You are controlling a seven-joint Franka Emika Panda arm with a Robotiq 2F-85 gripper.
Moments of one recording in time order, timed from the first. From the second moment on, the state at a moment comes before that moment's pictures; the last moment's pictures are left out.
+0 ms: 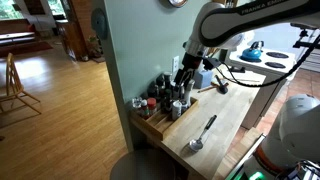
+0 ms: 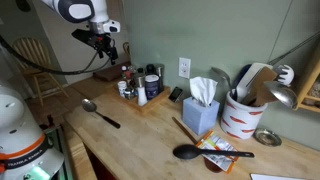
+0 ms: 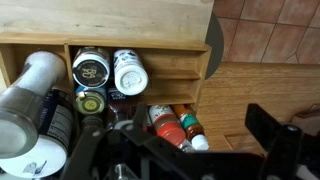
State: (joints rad) arm 0.25 -0.56 0.01 -2.54 0.30 2.14 -0.20
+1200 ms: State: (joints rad) arm 0.07 -0.56 -0.05 -2.54 0.21 2.14 -0.16
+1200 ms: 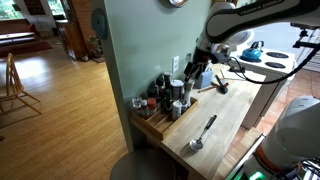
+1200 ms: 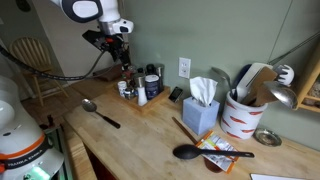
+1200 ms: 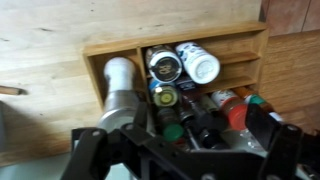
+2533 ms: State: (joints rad) arm -0.32 -0.30 0.04 -2.53 -0.69 2.33 0.47
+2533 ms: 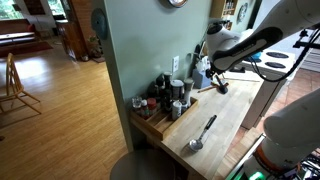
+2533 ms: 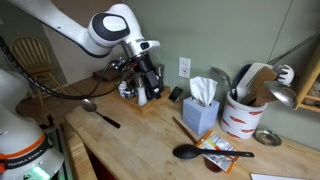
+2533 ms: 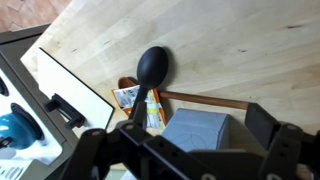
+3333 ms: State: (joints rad) arm -0.25 -0.10 0.02 -2.50 -0.93 2.19 0.62
